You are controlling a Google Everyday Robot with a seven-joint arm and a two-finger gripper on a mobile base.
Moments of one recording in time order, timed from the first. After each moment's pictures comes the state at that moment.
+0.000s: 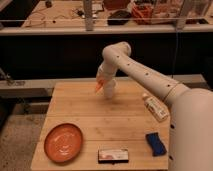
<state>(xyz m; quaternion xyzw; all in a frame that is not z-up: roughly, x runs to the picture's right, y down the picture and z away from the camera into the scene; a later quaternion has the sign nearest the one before) -0.005 -0.050 0.836 -0.12 -0.27 -0.40 0.87</state>
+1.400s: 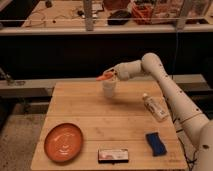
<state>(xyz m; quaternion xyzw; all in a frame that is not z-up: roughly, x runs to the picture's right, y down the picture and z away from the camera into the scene) 0.028 -0.078 0.788 0.01 -0.50 -0.10 0.86</state>
